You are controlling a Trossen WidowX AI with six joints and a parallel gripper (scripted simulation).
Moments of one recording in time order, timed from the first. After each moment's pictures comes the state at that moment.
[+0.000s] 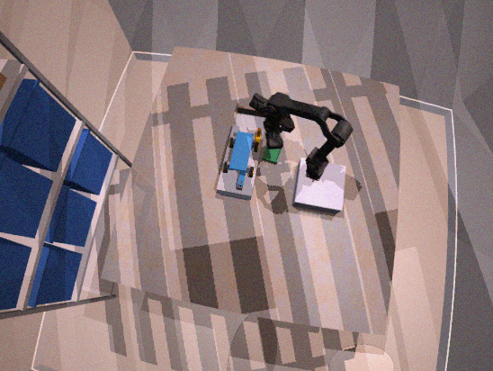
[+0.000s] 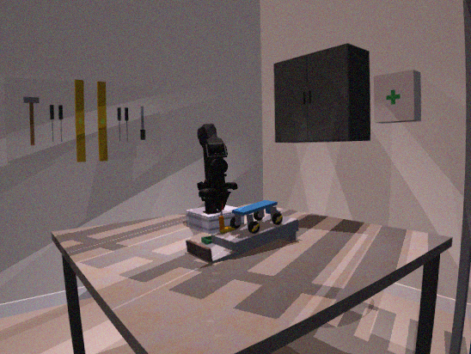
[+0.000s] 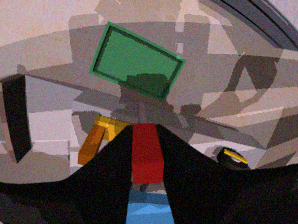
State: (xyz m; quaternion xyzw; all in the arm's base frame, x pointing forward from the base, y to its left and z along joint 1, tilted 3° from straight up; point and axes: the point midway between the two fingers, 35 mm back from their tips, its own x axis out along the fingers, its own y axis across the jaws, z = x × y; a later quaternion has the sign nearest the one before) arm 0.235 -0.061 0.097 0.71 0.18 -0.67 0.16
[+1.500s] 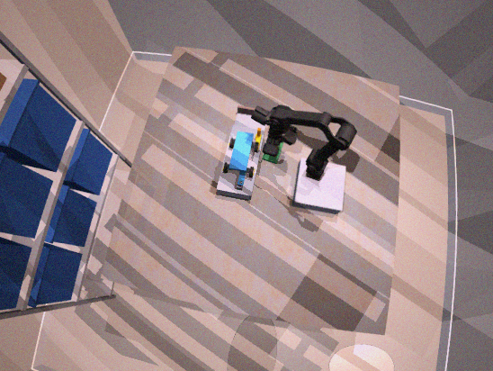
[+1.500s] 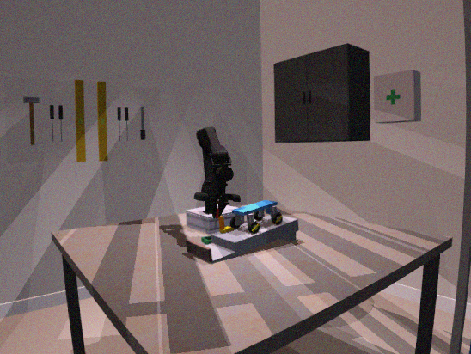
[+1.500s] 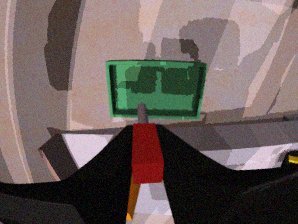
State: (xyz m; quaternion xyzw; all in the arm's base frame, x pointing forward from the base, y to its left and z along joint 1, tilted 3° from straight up) arm 0.215 -0.069 0.061 0.72 -0.05 -0.69 0.07
